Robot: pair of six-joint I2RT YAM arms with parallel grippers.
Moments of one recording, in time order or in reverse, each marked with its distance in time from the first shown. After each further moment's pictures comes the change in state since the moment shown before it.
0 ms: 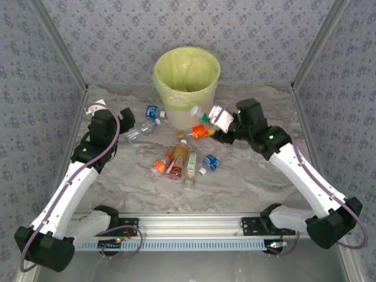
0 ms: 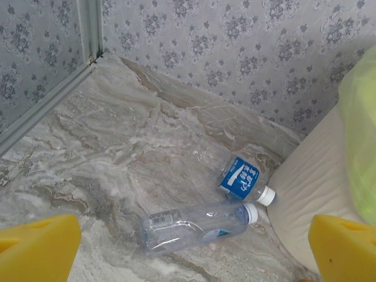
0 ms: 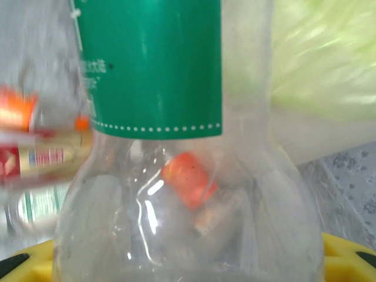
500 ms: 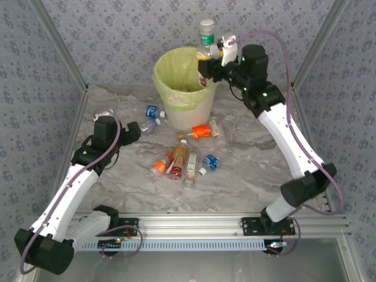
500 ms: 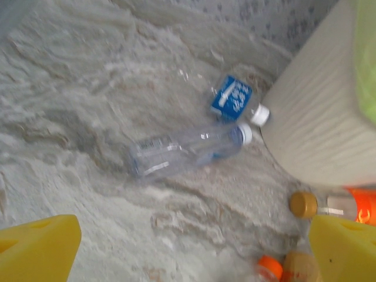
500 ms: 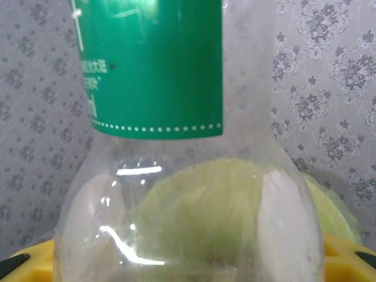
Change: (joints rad) left arm 0.002 -0.026 -0.045 -0.168 0.207 -0.005; right arm -0.086 0.435 0.621 0.288 -0.042 0.631
